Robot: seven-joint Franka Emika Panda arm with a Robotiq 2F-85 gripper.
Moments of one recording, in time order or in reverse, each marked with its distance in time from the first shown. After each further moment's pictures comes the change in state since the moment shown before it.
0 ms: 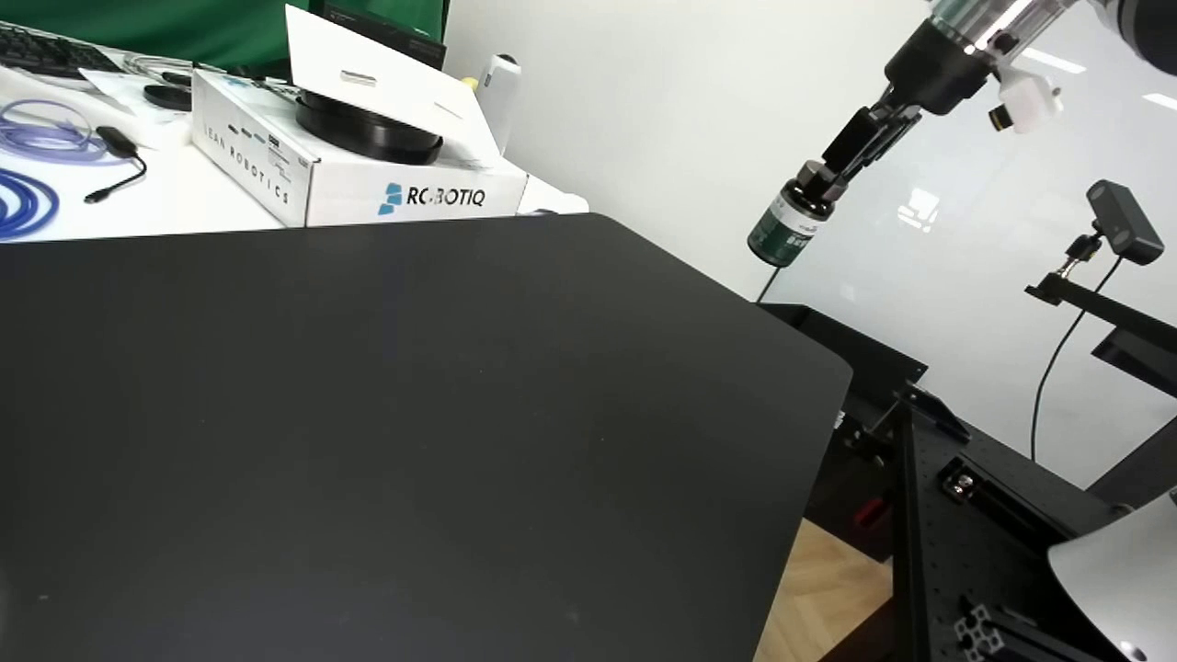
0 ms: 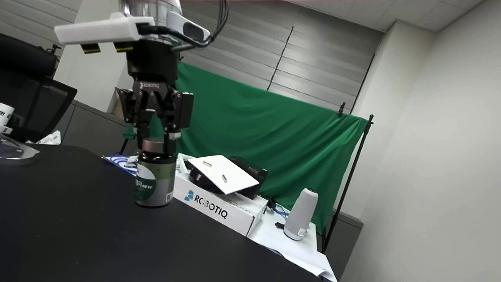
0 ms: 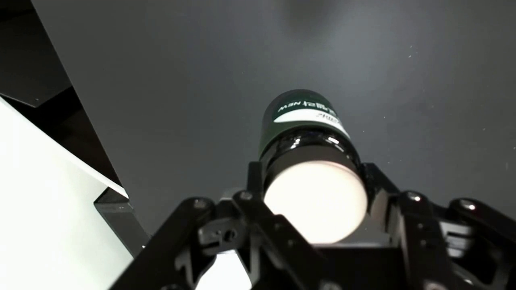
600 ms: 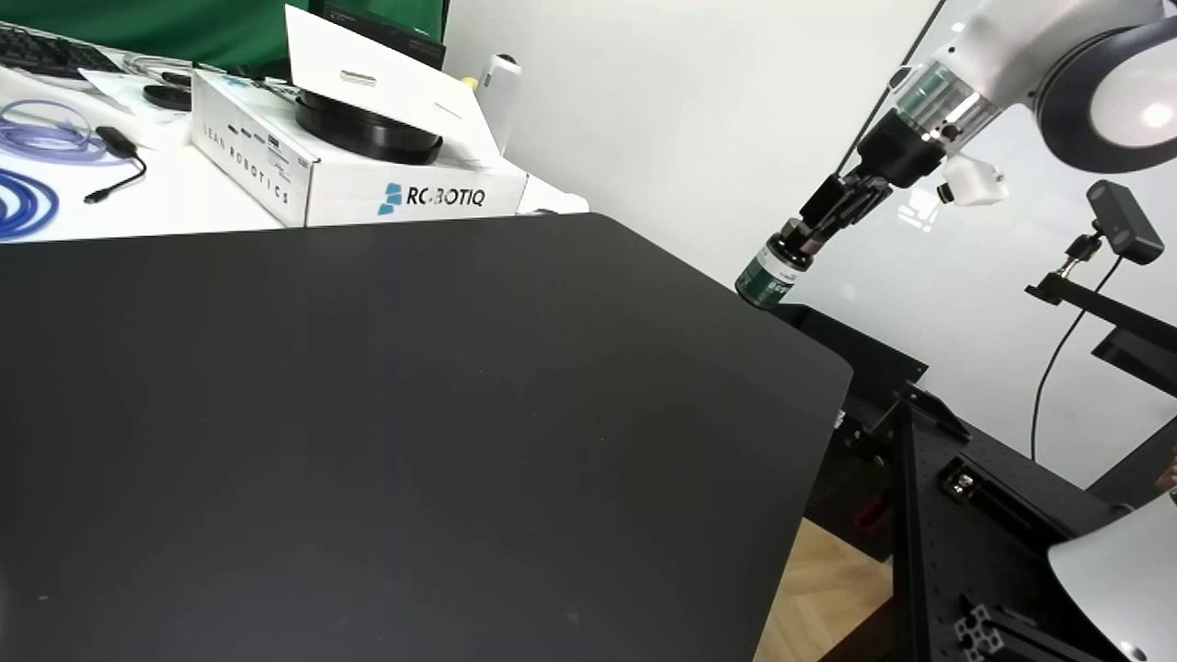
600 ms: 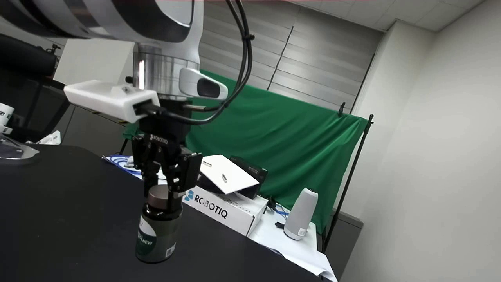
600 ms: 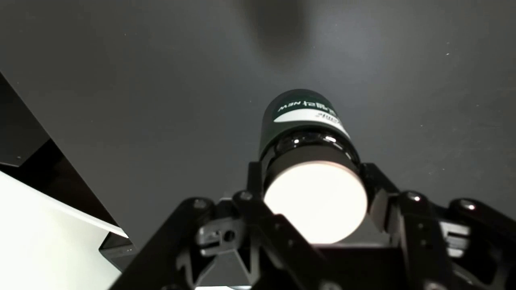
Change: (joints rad) arm 0.107 0.246 -0.330 -0.003 -0.011 0.299 -0.007
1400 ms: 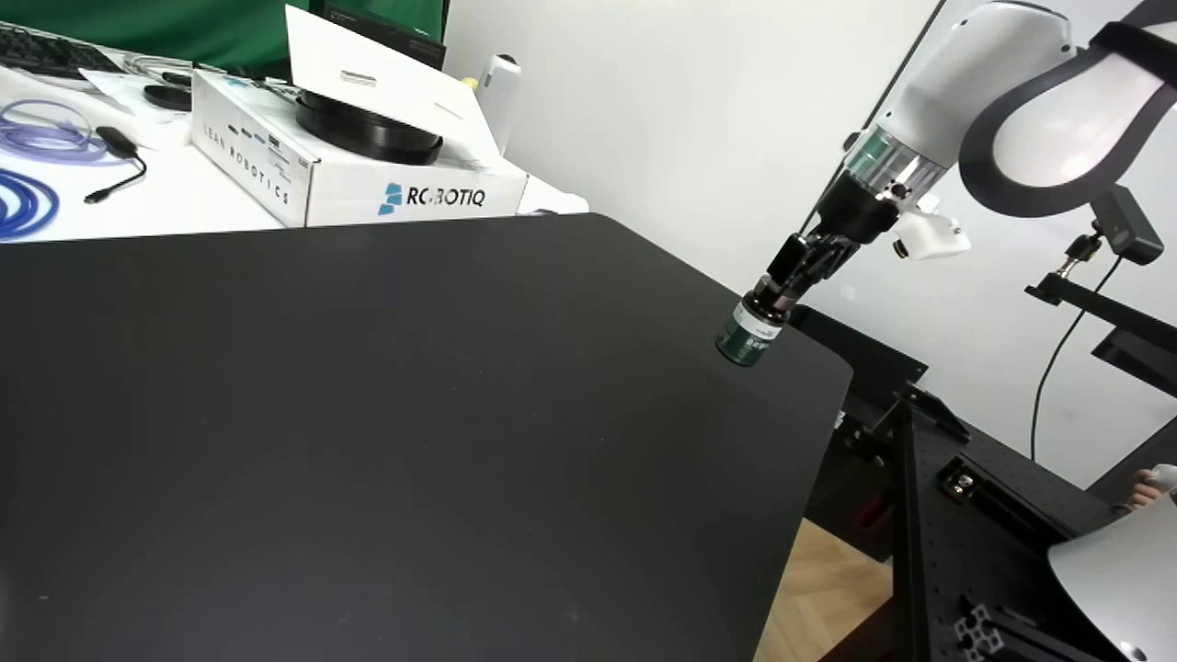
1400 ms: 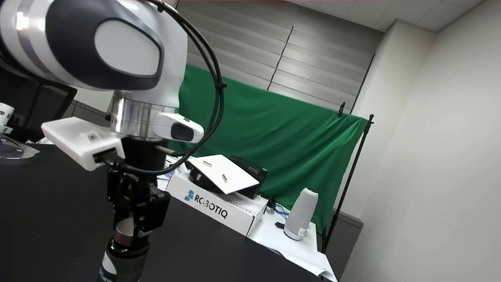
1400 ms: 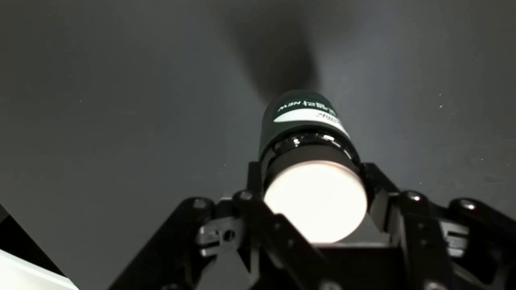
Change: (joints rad) arm 0.026 0.244 0.107 0.002 0.385 0.109 -0.164
